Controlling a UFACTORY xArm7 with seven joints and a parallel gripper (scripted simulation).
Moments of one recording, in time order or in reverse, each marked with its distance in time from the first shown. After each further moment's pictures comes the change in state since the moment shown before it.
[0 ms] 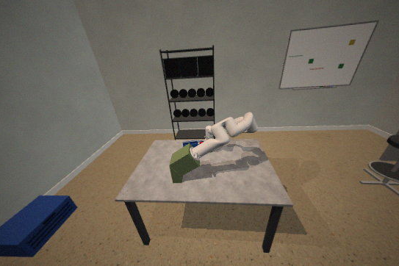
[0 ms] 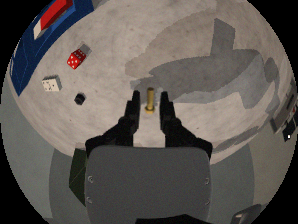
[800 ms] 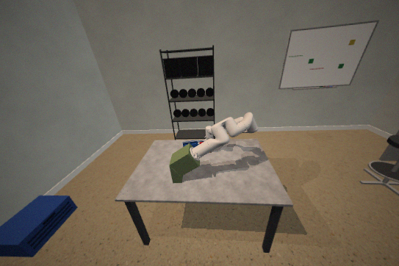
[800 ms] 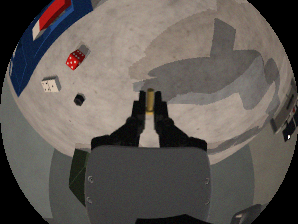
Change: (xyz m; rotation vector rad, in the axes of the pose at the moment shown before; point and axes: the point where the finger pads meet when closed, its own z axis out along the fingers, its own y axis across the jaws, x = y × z) arm 0.000 0.000 0.002 0.000 0.000 0.000
